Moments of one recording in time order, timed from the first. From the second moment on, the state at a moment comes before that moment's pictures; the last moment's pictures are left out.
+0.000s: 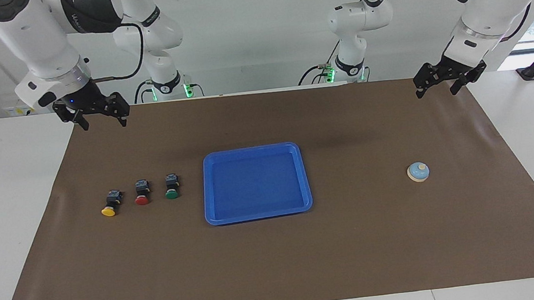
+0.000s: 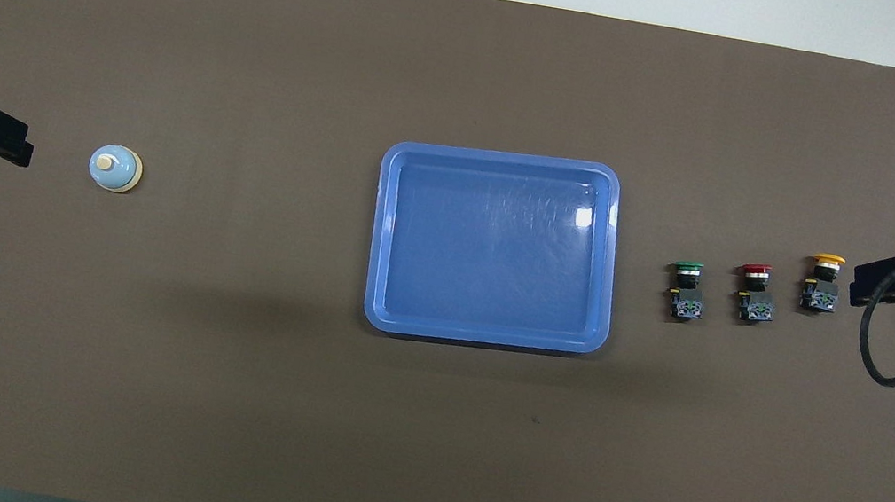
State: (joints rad) left arm -0.01 -0.01 -0.03 -1.63 -0.01 1.55 0.03; right arm -0.03 -0.02 0.02 -1.65 -0.04 1.54 -0.02
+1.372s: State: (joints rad) left arm 0.03 0.00 -0.02 -1.85 -0.01 1.88 0.03; right arm -0.03 -0.02 0.02 -1.65 -0.04 1.54 -0.02
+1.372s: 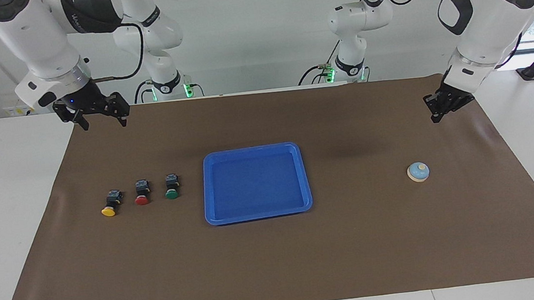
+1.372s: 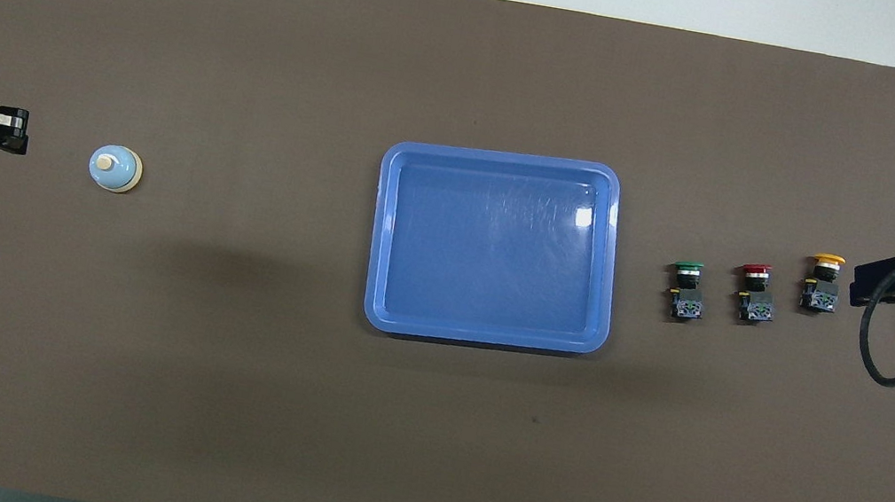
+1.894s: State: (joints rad) left arm 0.05 0.18 -0.02 -1.91 -0.01 2.16 0.03; right arm -0.03 -0.02 0.02 -1.65 -0.04 1.54 -0.02
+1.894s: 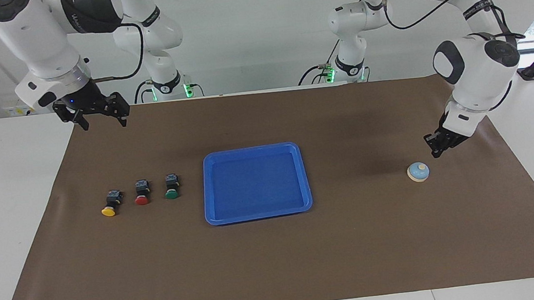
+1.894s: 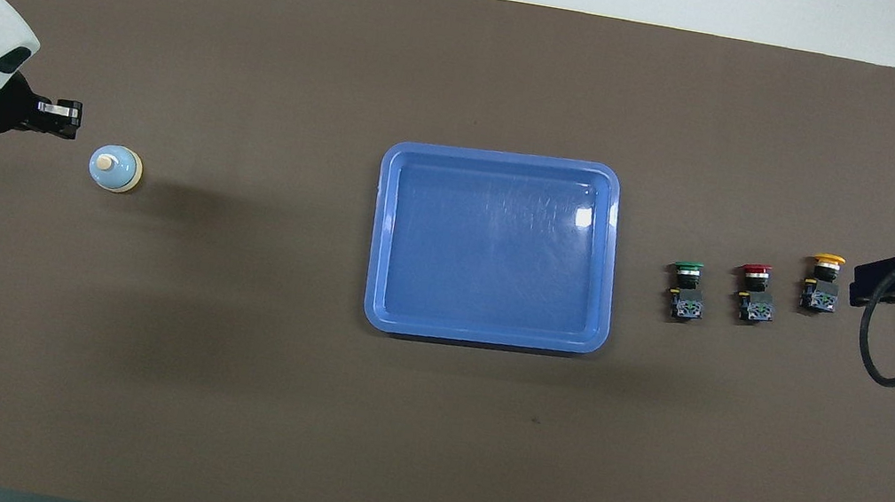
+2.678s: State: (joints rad) left arm 0.06 0.23 -0.02 -2.01 -0.01 2.30 0.04; right arm -0.03 -0.02 0.02 -1.65 -0.04 1.54 -0.02
